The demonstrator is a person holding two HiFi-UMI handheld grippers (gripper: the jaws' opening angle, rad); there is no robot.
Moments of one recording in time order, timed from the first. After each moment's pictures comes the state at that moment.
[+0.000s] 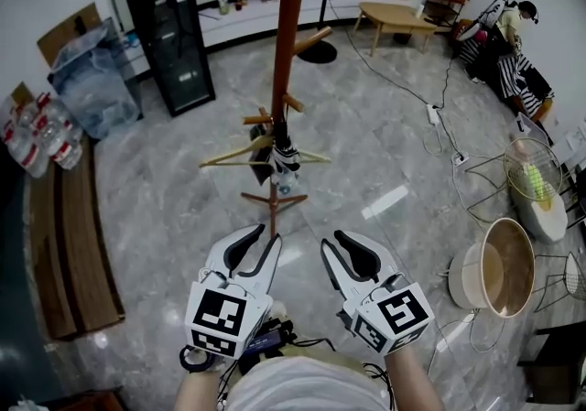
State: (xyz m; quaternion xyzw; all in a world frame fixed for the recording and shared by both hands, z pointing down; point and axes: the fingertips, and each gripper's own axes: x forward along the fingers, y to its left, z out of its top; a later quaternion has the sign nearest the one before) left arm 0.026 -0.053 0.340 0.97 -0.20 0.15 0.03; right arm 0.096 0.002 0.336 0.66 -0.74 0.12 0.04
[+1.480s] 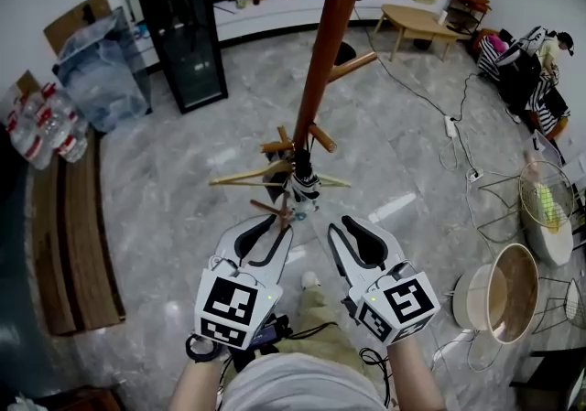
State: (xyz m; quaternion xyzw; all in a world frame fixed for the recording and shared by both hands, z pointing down) left arm 0.061 -0.155 0.344 0.97 -0.21 0.15 0.04; right arm 0.130 -0.113 0.332 0.65 -0.75 0.10 0.04
